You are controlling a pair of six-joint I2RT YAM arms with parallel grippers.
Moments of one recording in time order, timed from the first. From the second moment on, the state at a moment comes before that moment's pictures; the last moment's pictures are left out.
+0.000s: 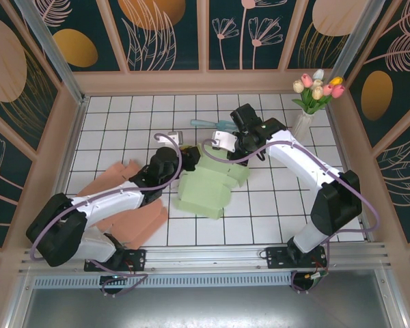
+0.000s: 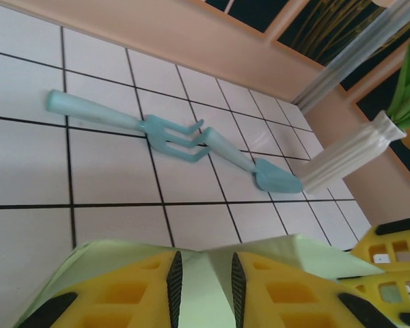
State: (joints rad) left arm -0.76 1.38 0.69 0.38 -0.15 -0.68; right arm 0.58 1.59 1.40 -0.92 -0.16 -0.82
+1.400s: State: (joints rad) left arm -0.66 1.52 0.61 0.36 -0.15 -0.70; right arm 0.58 1.61 1.37 -0.89 -0.15 -0.83
